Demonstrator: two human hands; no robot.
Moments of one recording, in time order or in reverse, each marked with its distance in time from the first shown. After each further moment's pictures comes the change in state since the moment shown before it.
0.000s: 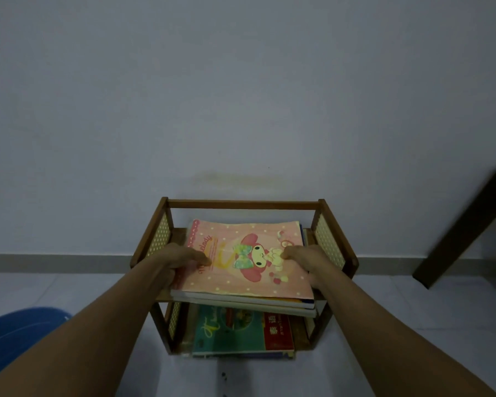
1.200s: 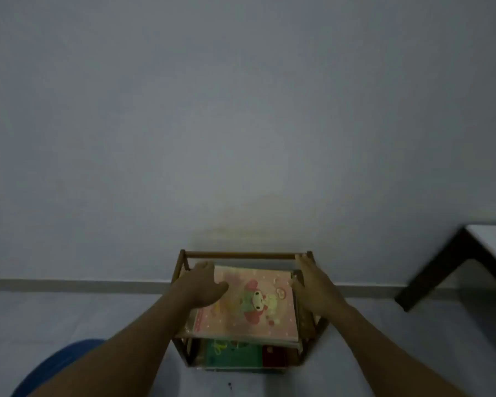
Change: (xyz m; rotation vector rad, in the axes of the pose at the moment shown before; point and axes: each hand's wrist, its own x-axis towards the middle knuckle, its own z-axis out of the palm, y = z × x) left_hand -0.126 0.115 -0.005 0.973 0.113 0.318; right_hand -0.097 -0.114 -0.067 -0.860 -0.095 -0.529
